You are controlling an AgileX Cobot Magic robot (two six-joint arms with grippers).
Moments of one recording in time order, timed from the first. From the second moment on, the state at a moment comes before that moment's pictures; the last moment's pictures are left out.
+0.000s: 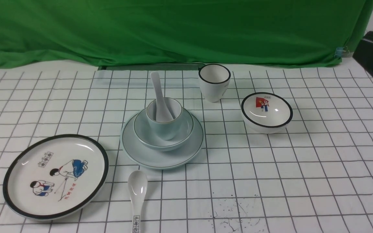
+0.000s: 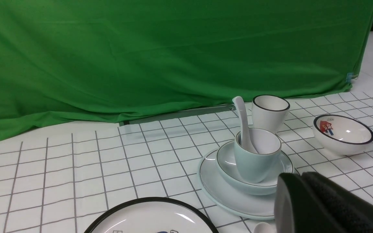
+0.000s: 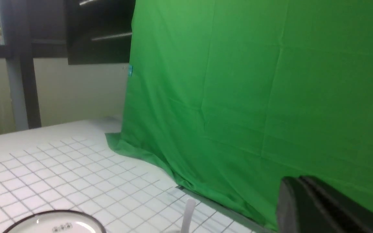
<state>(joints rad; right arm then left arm) 0.69 0.70 -0.71 0.05 -0.07 -0.15 -0.21 0.10 -0.48 -0.09 0.54 0.07</state>
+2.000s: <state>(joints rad) -0.05 0.00 0.01 -0.05 0.22 0.06 -0.21 0.10 -0.47 -0.09 0.54 0.07</state>
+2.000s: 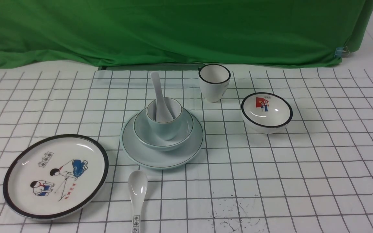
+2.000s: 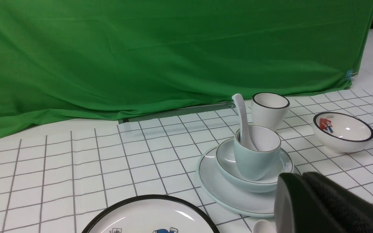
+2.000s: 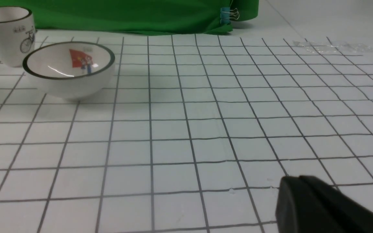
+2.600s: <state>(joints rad) -0.05 0.00 0.01 -0.05 0.22 0.06 -0.21 0.10 -0.47 -0.09 0.54 0.07</state>
